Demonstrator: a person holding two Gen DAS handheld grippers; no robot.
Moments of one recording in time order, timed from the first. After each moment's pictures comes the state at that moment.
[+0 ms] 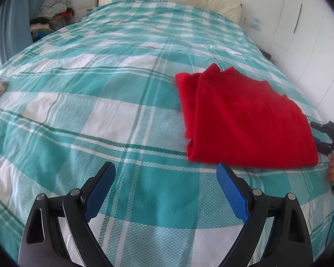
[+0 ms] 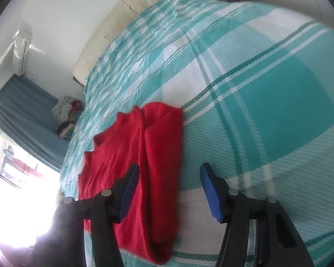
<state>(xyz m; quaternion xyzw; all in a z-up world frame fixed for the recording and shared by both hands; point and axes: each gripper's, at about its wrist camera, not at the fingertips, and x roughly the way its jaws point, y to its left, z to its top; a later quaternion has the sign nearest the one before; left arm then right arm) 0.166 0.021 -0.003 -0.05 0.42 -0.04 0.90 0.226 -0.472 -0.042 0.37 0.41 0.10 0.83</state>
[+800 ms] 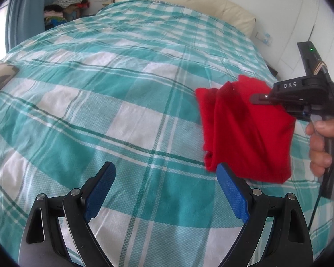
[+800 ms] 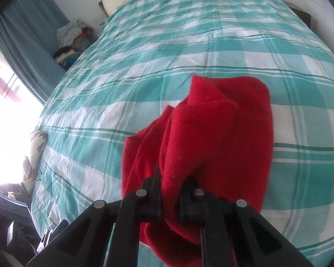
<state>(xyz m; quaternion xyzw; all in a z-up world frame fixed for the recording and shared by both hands) 0.163 0.070 0.011 -0.11 0.42 -0.01 0.90 0.320 -0.135 0.040 0.13 0.52 0.13 0.84</state>
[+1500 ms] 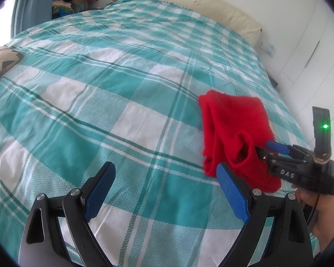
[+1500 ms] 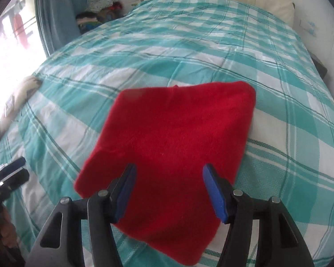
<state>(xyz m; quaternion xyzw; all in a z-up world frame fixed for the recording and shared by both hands) 0.158 0.083 0.017 -0.15 0.42 -0.01 0.90 0.249 -0.126 0.015 -0.09 0.47 0.15 0.87</state>
